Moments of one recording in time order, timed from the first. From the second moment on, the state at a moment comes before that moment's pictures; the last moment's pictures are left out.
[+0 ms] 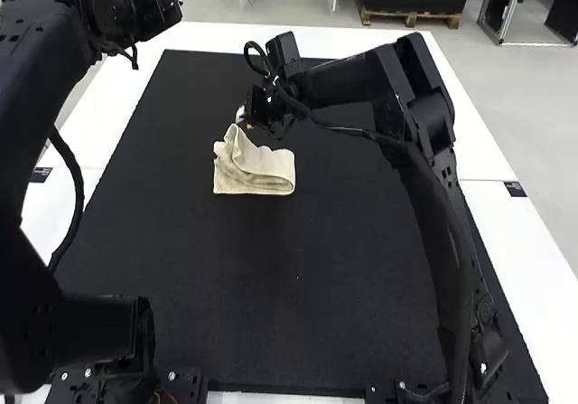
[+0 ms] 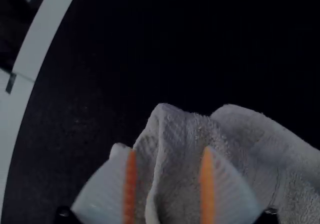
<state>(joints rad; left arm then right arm) 0.15 1.02 1.13 -0.48 0.14 -0.38 0.67 2.32 1.79 -0.12 -0.28 0.53</state>
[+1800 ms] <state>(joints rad) 0.15 1.00 1.13 -0.50 0.17 -0.38 0.70 2.28 1.69 -0.11 -0.29 0.53</state>
